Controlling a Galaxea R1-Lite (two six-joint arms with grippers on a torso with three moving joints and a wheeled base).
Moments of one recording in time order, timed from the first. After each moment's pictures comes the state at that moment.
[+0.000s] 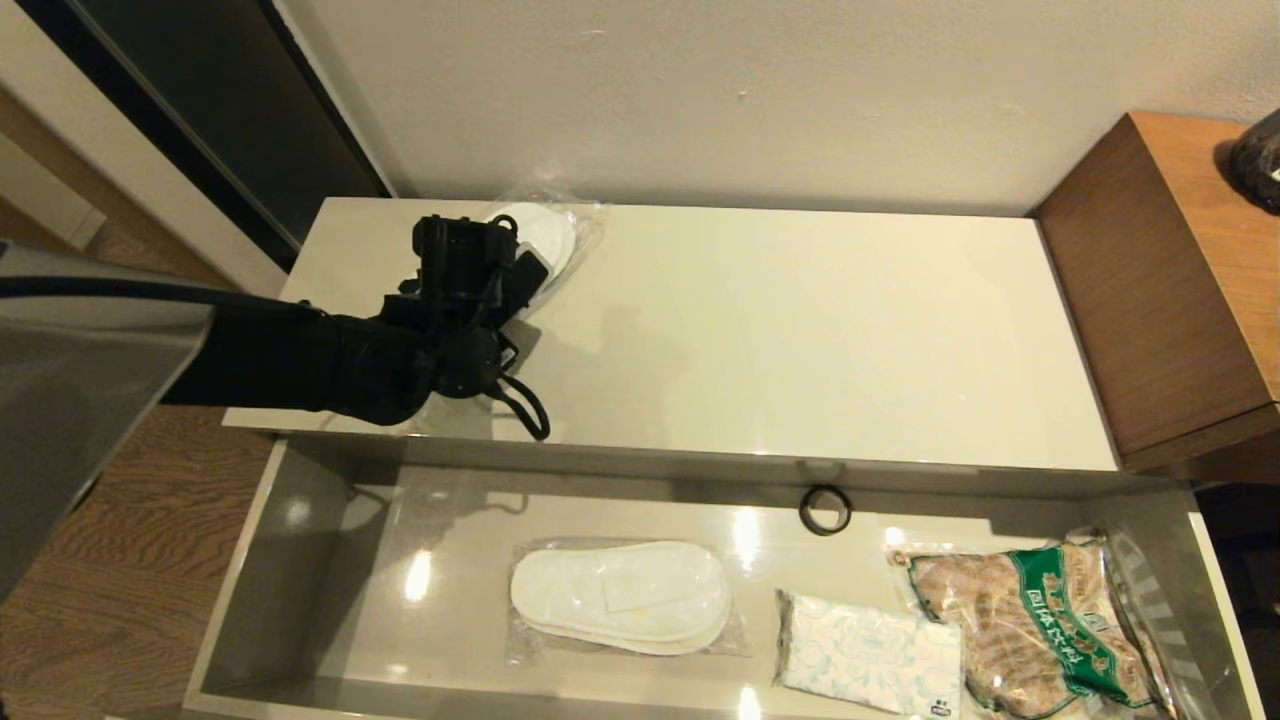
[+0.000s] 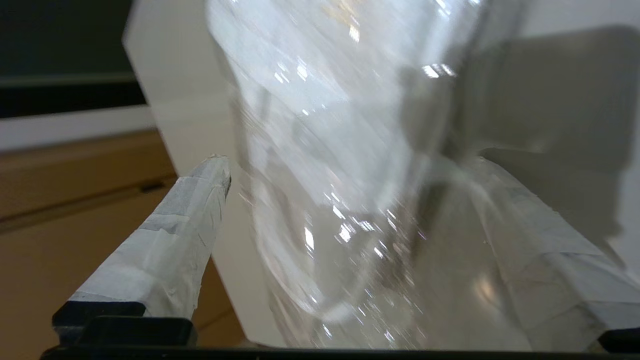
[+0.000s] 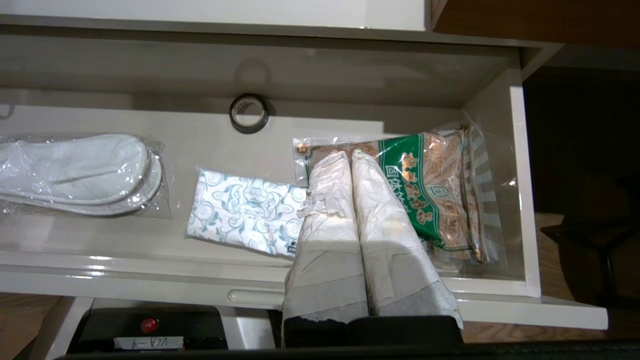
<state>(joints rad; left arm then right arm) -0.41 2.04 -1.45 -0.32 0.73 0.77 -0.01 0.00 0.00 0.03 0.01 -0.05</state>
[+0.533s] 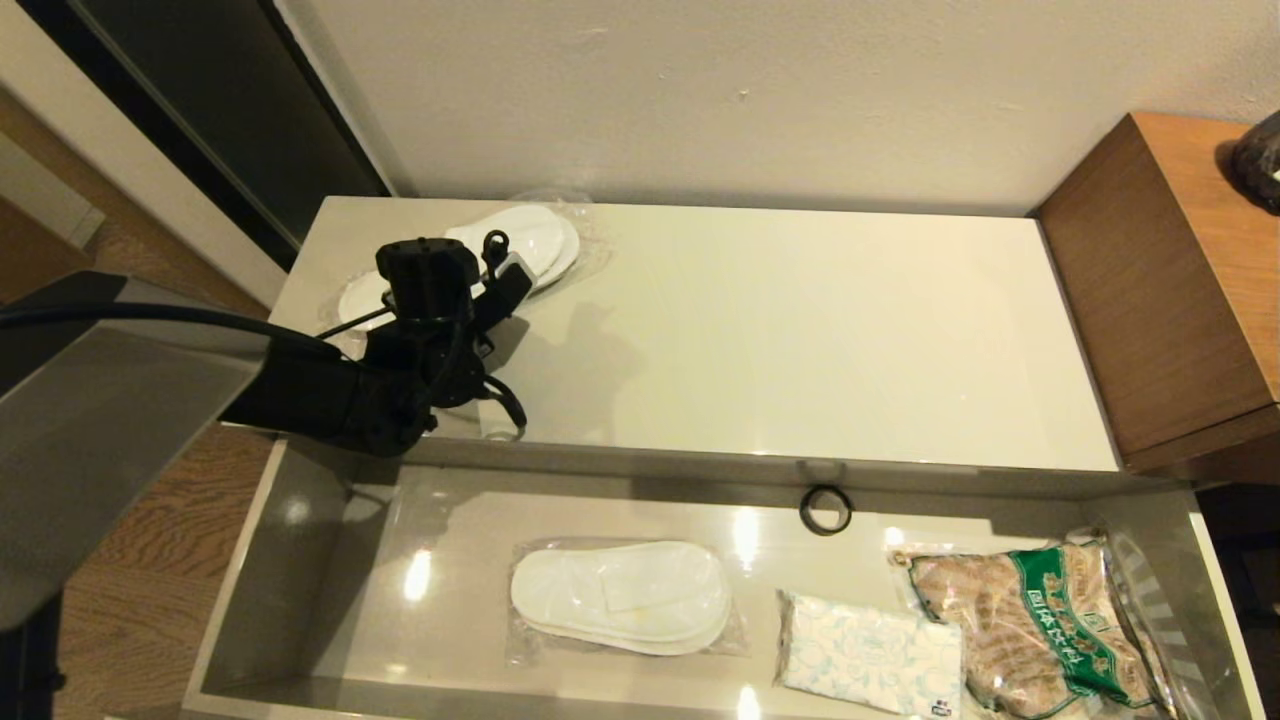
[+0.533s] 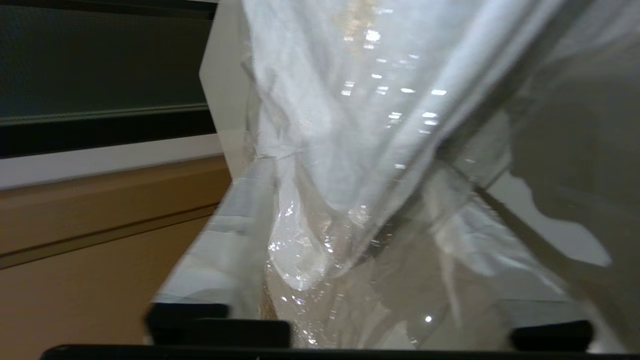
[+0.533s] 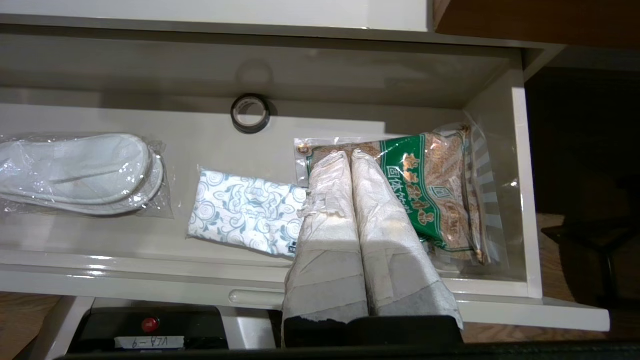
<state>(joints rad) -0.34 2.11 -1.35 -0.72 0.71 1.04 -0.01 0.00 0.00 0.03 0.01 -0.05</state>
